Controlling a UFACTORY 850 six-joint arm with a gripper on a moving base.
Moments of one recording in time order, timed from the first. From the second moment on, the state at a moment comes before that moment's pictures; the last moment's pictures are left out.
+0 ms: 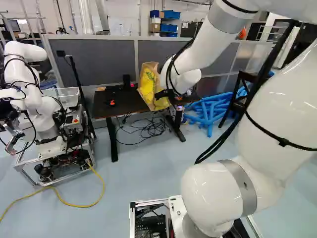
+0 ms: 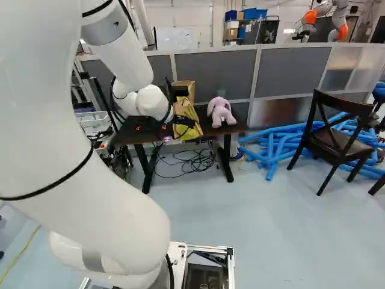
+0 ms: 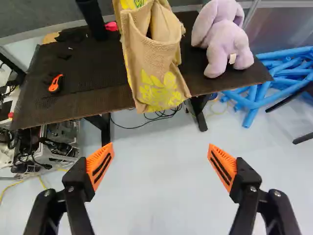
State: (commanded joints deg) arm 1.9 4.0 -32.0 1.5 12.2 0.0
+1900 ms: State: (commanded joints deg) arm 0.0 15.8 -5.4 0.0 49.4 0.0
